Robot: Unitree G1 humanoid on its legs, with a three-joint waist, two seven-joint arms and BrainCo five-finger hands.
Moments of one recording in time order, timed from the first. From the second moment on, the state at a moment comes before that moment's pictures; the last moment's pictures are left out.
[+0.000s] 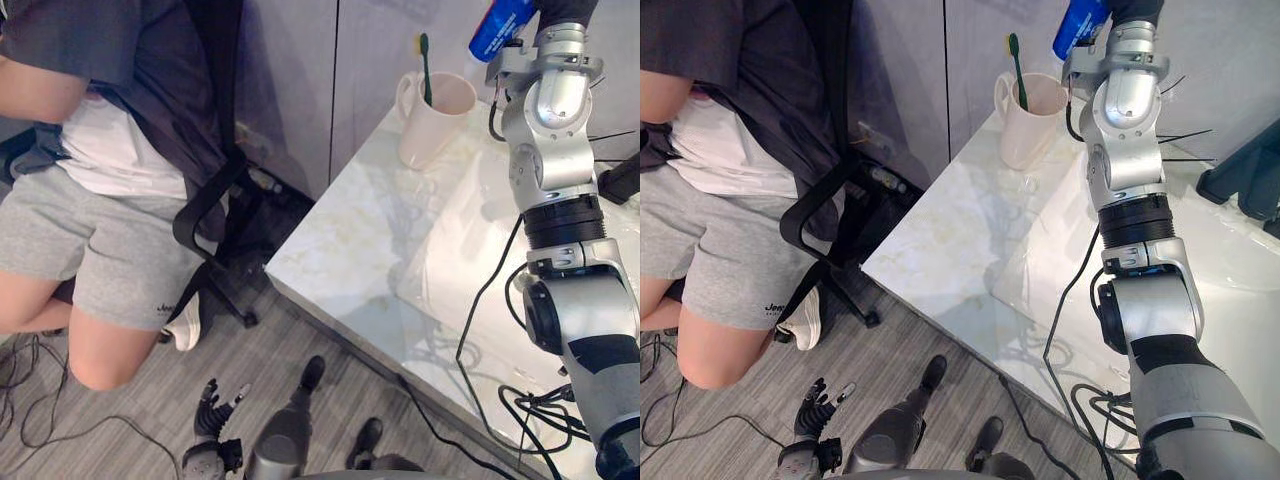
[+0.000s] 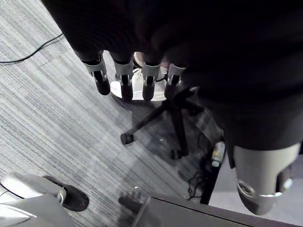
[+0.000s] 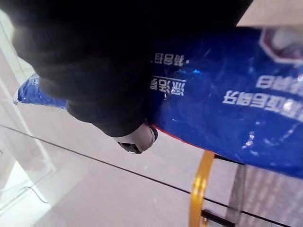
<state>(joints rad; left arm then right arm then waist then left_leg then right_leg) 0.28 0.05 0.12 0.57 0.01 -0.18 0.18 -1.19 -0.48 0.09 0.54 0.25 -0.24 -0.31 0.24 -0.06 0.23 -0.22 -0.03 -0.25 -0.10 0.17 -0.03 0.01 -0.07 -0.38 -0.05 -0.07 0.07</state>
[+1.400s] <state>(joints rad) 0.26 0.10 0.09 0.63 0.01 -0.17 0.13 -0.83 -0.57 -0.11 0.12 0.27 -0.27 -0.30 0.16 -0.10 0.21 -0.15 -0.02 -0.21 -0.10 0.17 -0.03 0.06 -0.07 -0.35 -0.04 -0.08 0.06</state>
